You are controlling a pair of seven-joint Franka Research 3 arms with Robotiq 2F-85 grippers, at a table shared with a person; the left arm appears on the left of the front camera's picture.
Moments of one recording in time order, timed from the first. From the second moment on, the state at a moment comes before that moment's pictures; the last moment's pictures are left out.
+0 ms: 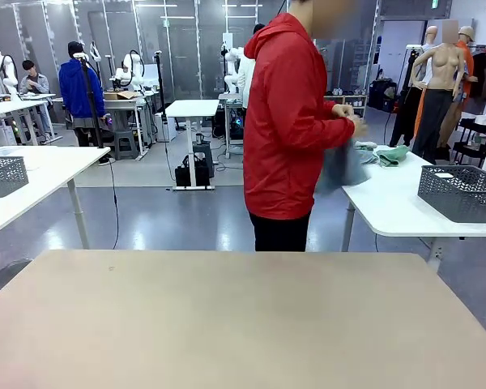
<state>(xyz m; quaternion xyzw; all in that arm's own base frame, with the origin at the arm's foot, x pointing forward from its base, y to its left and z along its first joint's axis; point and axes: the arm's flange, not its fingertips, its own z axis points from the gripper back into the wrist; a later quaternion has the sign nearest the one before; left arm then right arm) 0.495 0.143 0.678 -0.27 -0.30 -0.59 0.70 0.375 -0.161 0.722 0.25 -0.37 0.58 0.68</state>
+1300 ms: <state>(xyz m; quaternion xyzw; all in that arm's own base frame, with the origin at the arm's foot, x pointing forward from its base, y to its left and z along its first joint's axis) 0.497 0.144 0.678 -0.26 -0.30 -0.59 0.70 0.383 -0.158 0.726 0.25 -0.36 0.60 0.67</state>
